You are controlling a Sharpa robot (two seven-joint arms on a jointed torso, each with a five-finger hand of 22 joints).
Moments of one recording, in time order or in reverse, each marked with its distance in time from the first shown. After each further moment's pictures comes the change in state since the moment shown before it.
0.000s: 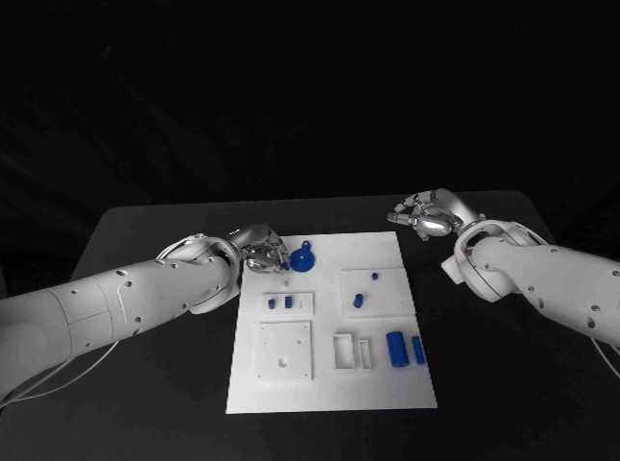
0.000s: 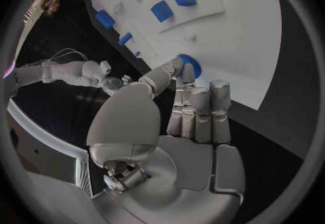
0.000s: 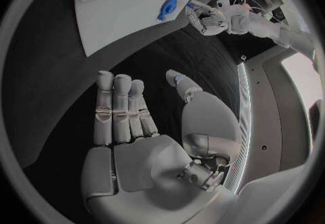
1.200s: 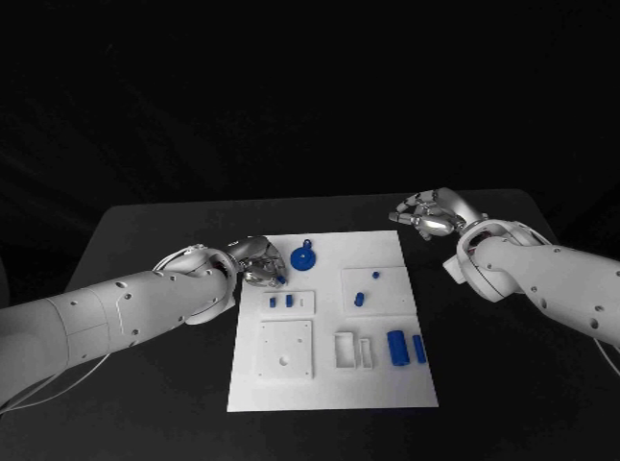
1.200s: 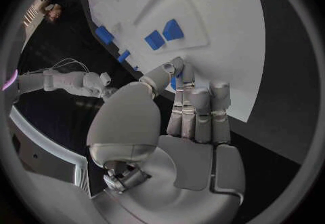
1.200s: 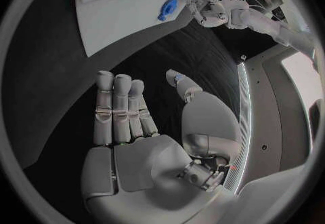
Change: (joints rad) left arm -0.038 -0.022 -0.004 0.010 -0.056 0.019 0.001; left_hand 0.003 -0.004 -0.001 -0.007 -0.002 0.002 -0.002 0.002 0.000 0.000 0.000 0.005 0.001 0.004 -0.003 0.000 -0.001 0.000 0.001 0.002 0.000 0.001; right arm 0.000 0.000 0.000 0.002 0.000 0.000 0.000; right_hand 0.000 0.000 0.000 0.000 0.000 0.001 0.003 0.000 0.000 0.000 0.000 0.000 -0.002 0.003 -0.001 0.000 0.001 0.000 0.000 0.000 0.000 0.001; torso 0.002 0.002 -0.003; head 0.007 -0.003
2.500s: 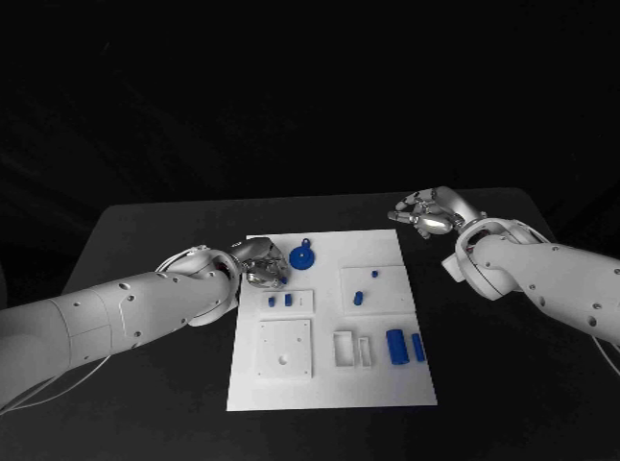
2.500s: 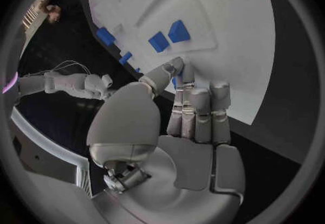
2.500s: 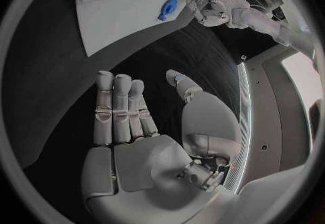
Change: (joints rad) left arm 0.000 0.012 -0.009 0.008 -0.010 -0.010 -0.005; left_hand -0.007 -0.001 0.005 -0.003 0.000 0.001 -0.001 -0.002 -0.002 0.006 -0.001 0.000 0.001 0.002 0.002 0.000 0.000 0.000 0.004 -0.003 0.000 0.000; right arm 0.000 -0.001 0.000 0.000 0.000 0.000 0.000; right_hand 0.000 0.000 0.000 -0.006 0.000 -0.001 -0.003 0.000 -0.001 0.000 0.000 0.000 -0.002 0.000 0.000 0.000 0.001 0.000 0.000 0.000 0.000 0.002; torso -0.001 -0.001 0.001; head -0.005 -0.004
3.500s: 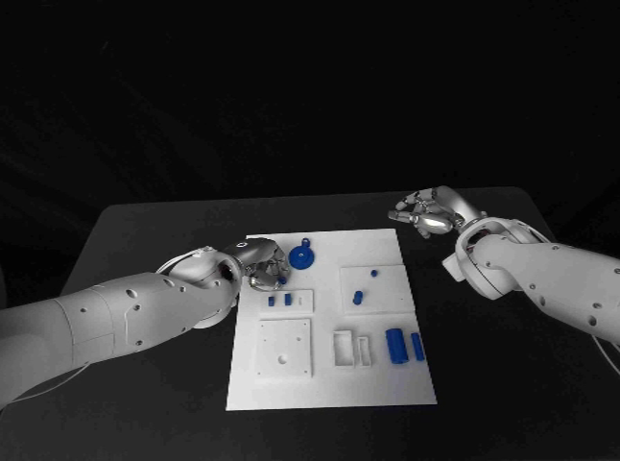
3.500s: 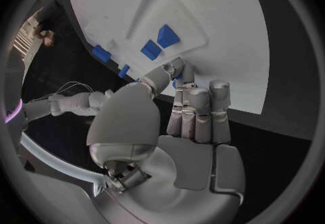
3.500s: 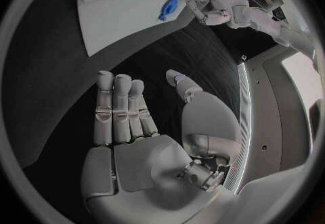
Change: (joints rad) left arm 0.007 0.009 -0.031 0.004 -0.179 -0.052 -0.012; left_hand 0.000 -0.002 0.008 -0.008 -0.001 0.005 -0.005 -0.002 -0.005 0.003 -0.004 0.000 0.002 0.005 -0.002 0.000 -0.002 0.000 0.001 0.001 0.004 0.002; right arm -0.001 -0.001 0.000 -0.001 0.000 0.000 0.000; right_hand 0.000 0.000 0.000 0.000 0.000 -0.001 0.002 0.000 0.000 -0.003 -0.003 0.000 -0.001 -0.001 0.001 0.000 0.001 0.000 0.000 0.000 -0.004 0.001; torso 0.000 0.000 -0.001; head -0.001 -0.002
